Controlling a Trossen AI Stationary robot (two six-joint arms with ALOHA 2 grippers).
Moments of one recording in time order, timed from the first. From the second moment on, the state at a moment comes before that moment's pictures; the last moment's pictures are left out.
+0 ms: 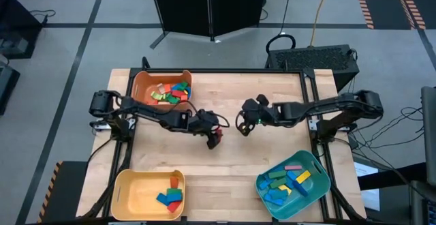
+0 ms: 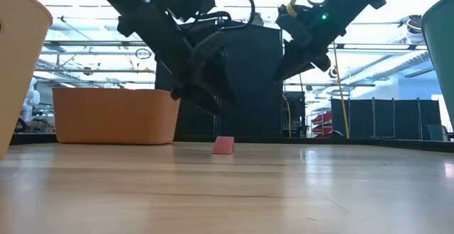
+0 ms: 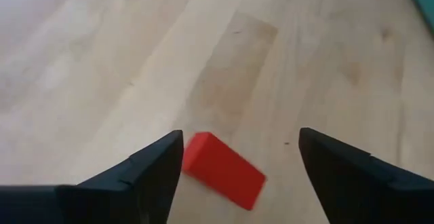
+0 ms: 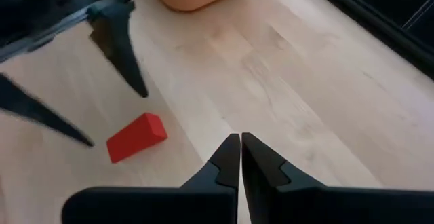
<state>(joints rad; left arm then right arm) -0.02 1.73 0.95 0.00 -0.14 -0.42 0.00 1.41 0.88 -0.25 0.39 0.46</state>
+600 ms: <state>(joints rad) -0.09 1.80 0.97 -0.04 -0.38 -0.82 0.01 1.42 0.88 -0.32 0.42 0.46</state>
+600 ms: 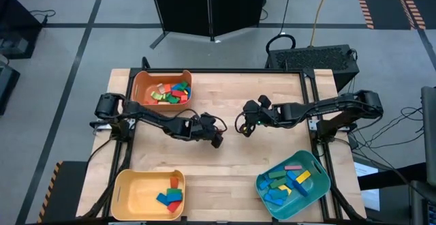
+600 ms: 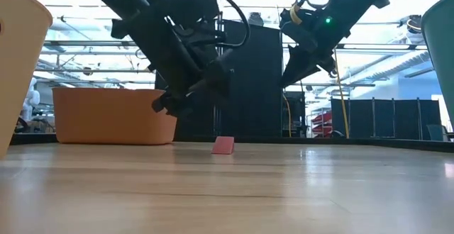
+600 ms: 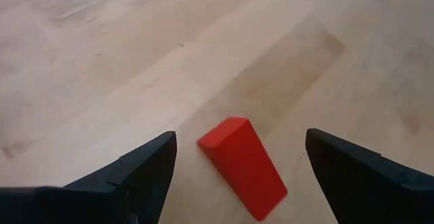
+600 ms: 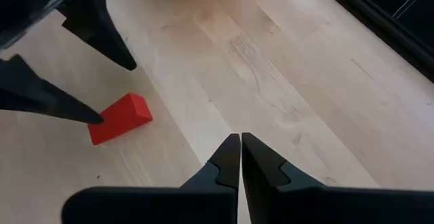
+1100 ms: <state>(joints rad) -0.11 1.87 0.97 -0.01 -0.45 -0.91 0.01 1.42 0.88 -0.32 0.42 0.47</state>
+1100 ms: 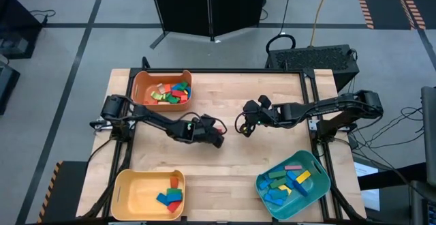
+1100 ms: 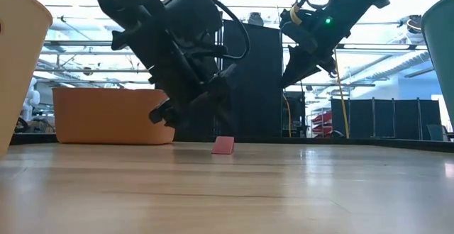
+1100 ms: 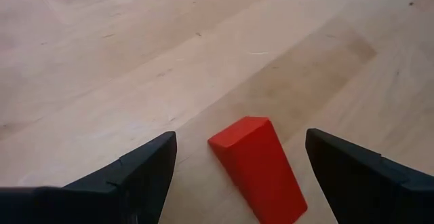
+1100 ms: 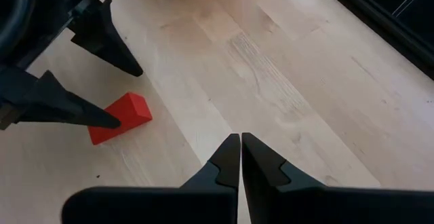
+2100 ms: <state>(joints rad) -0.14 1.99 1.08 -0.13 -0.49 -0.94 0.01 1.42 0.88 -0.35 0.42 0.48</state>
